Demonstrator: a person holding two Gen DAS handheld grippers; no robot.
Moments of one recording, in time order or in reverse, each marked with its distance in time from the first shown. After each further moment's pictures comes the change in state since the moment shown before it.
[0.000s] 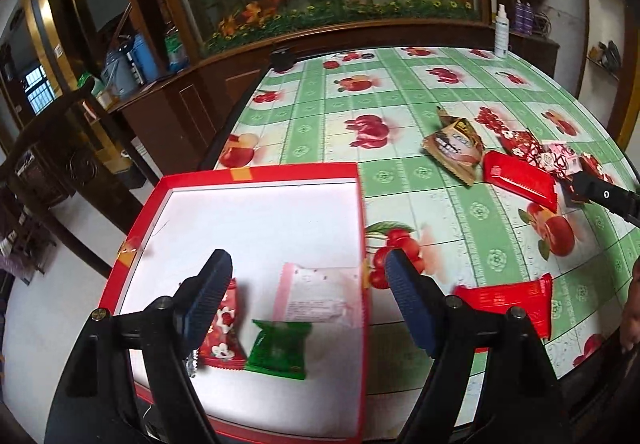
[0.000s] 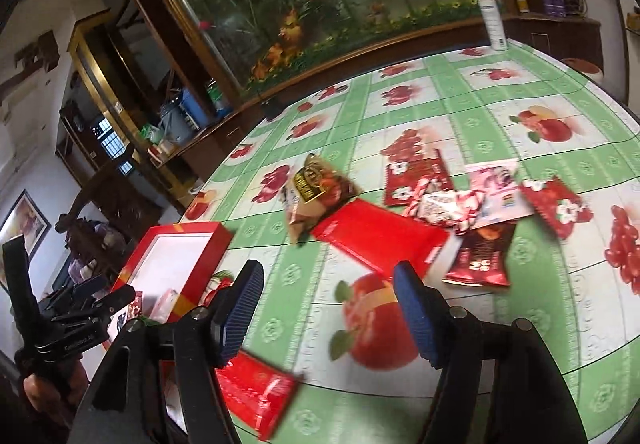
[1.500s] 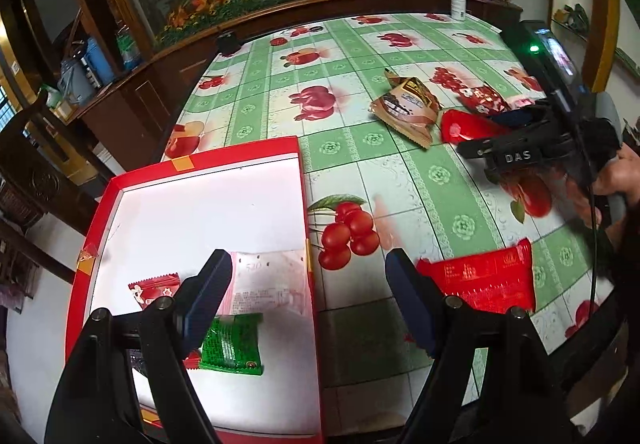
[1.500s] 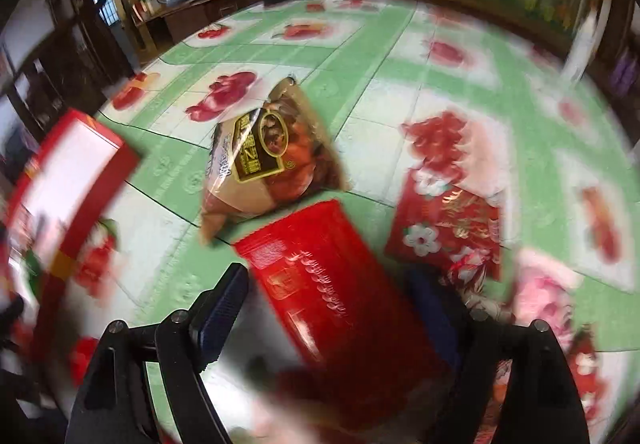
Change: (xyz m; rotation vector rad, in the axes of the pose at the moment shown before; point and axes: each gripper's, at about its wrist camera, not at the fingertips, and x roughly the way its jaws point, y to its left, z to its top) left arm 0.012 -0.027 -0.010 0.118 0.080 -0.125; right arm 0.124 0.016 0.027 -0.406 0.353 -0.236
